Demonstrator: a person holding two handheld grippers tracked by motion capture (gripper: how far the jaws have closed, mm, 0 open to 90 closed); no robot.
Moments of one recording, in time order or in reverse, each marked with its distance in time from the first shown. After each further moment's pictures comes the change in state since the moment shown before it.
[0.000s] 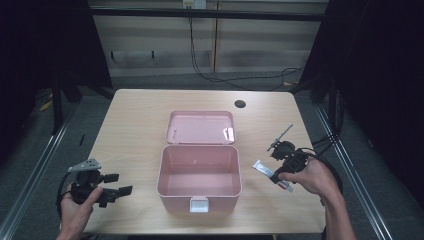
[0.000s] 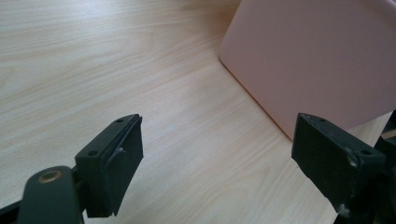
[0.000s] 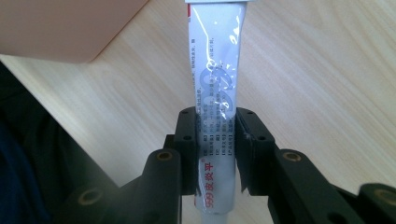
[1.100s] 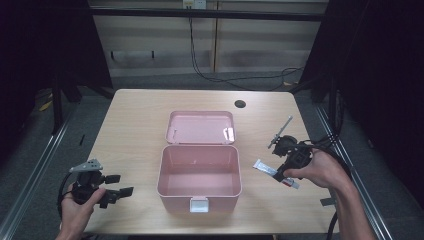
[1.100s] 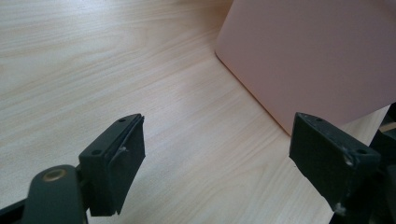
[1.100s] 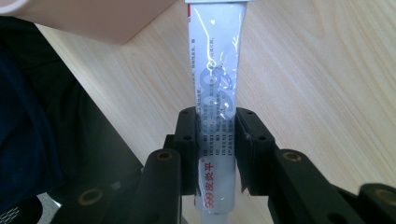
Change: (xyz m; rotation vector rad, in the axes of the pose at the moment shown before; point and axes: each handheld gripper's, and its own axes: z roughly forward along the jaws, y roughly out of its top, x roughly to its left) left arm -0.001 0.000 0.003 0.024 -0.011 0.012; right arm 0.012 0.008 -0.036 0.041 0.010 -0.110
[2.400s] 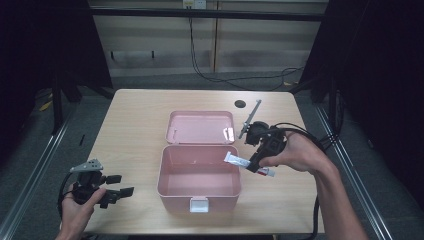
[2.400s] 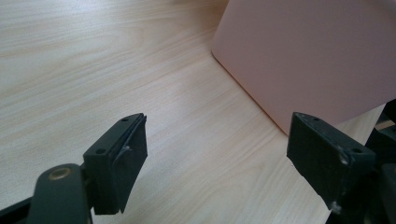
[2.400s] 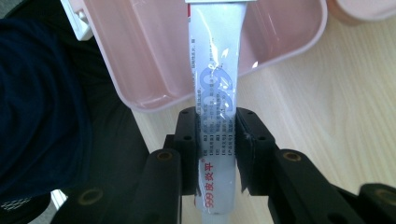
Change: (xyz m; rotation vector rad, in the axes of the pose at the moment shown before) left arm 0.000 0.000 0.000 -0.002 -0.017 0.003; right arm 0.046 0.071 -0.035 -0.033 0.055 -0.238
